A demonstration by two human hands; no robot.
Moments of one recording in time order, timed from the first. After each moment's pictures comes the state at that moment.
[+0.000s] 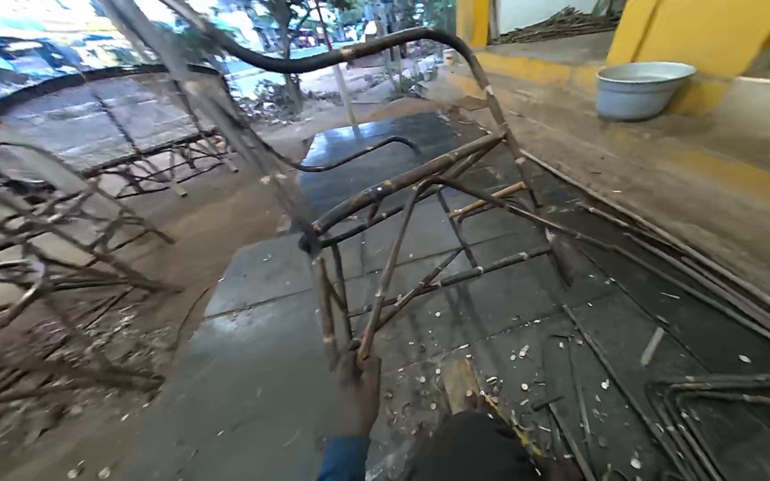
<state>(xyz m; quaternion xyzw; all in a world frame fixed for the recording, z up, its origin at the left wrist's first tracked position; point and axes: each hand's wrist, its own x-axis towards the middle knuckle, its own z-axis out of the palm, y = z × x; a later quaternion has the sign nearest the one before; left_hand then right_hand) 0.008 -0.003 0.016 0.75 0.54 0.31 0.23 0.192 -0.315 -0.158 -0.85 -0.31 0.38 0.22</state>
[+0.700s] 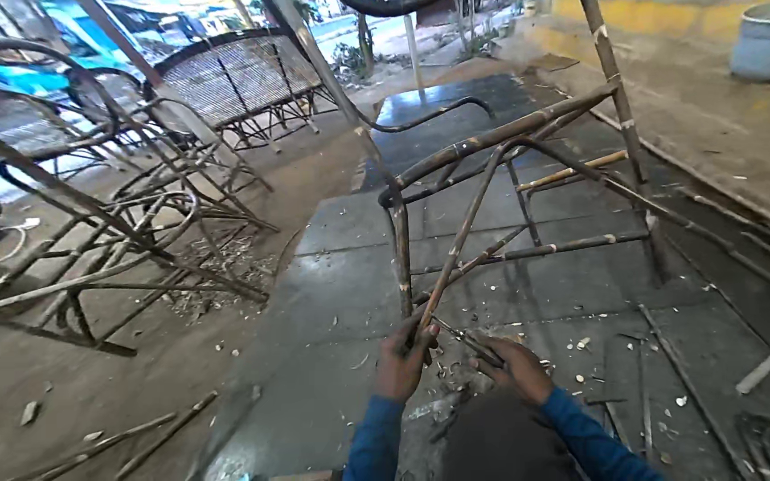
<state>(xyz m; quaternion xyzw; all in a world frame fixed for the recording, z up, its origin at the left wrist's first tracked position) -0.042 -0.001 0.001 0.71 0.41 0.33 0.47 0.176 -0.111 -0.049 -0.68 -0.60 0.31 0.29</state>
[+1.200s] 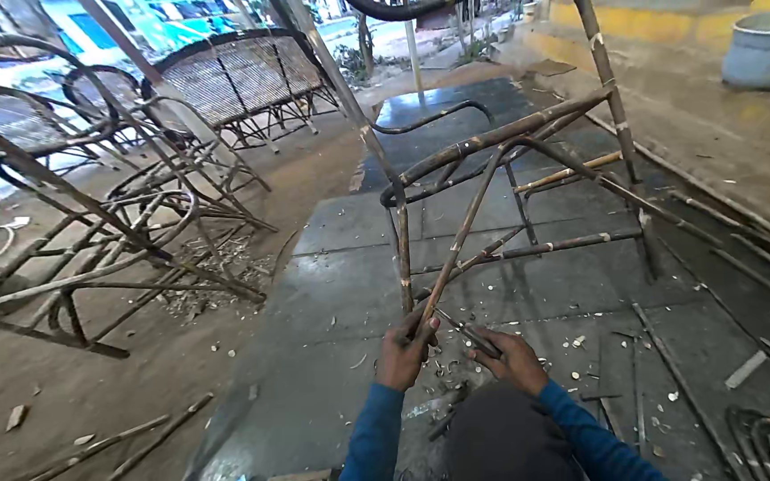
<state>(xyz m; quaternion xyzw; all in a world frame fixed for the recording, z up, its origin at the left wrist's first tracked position) -0.039 0.004 0.005 0.68 0.39 0.33 0.52 0.175 -0.109 -0.052 -0.69 -0.58 0.28 0.33</state>
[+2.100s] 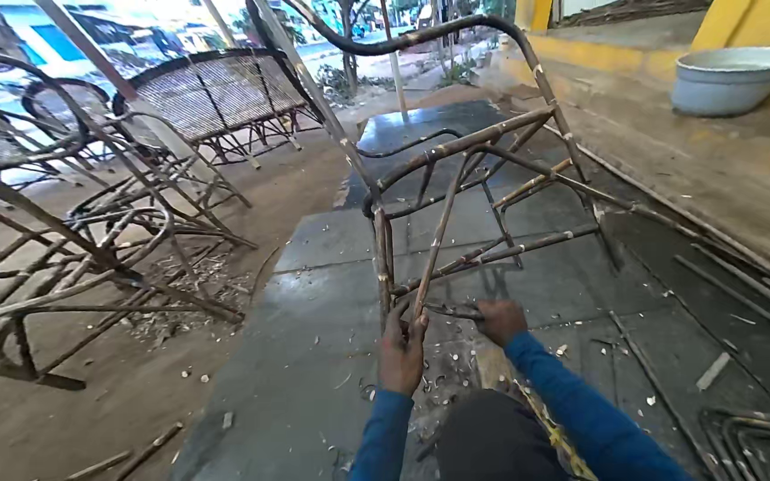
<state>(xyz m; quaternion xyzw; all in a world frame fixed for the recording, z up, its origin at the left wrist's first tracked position) 0.000 -0.005 0.017 0.70 0.47 0.37 0.40 0.226 -0.055 -0.027 -0.77 -0.61 -0.02 0.19</state>
